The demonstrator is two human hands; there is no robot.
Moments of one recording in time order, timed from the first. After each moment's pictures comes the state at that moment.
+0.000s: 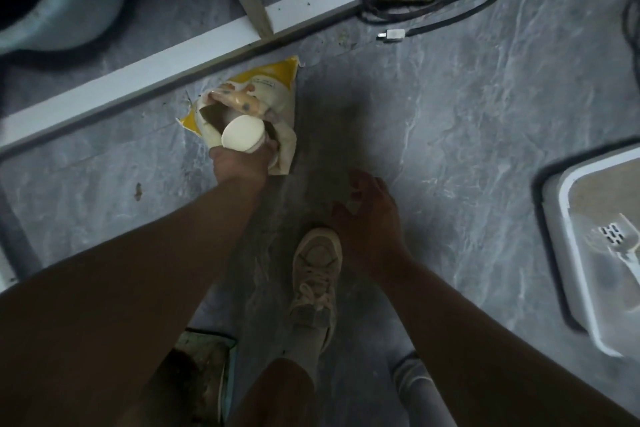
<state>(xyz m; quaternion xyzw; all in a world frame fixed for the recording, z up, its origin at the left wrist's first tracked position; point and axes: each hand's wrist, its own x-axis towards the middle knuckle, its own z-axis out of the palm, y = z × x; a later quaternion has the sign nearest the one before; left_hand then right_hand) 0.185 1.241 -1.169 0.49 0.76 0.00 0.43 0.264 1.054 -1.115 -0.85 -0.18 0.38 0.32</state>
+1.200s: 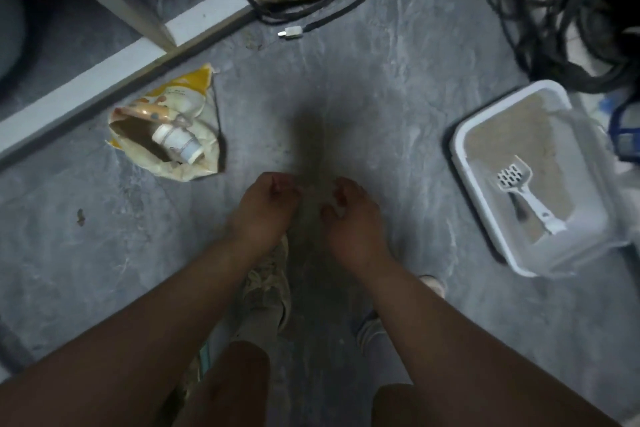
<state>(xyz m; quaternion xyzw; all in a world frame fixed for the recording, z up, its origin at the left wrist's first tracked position) 0.225 1.076 -1.078 0.65 0.50 -0.13 0.55 0.292 0.943 -1.058 -0.90 -0.13 0.30 0.30</state>
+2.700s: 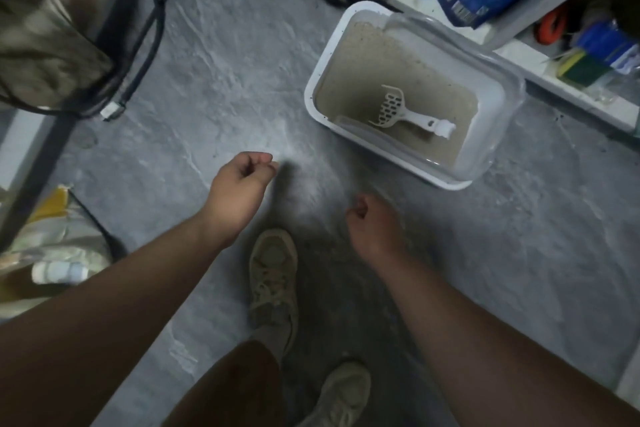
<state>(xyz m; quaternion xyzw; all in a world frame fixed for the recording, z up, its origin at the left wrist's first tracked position) 0.368 0.918 -1.102 0.71 0.33 -0.22 0.58 0.324 0.712 -1.112 -0.85 0.27 0.31 0.33</state>
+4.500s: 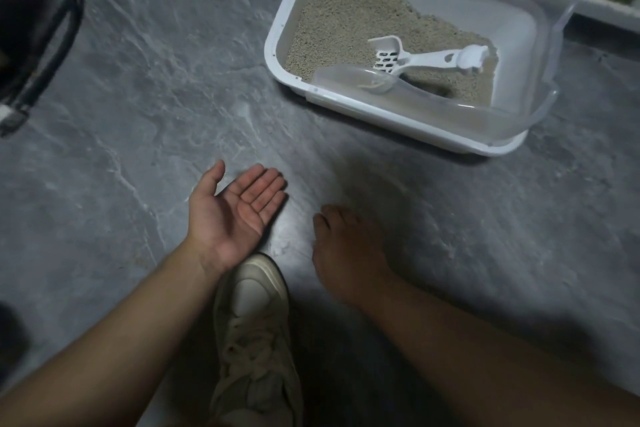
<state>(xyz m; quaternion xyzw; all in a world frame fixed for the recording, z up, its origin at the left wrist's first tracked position) 0.326 0.904 -1.297 0.31 0.40 -0.23 0.83 0.253 0.723 -1.311 -0.97 -0.09 0.19 0.10</state>
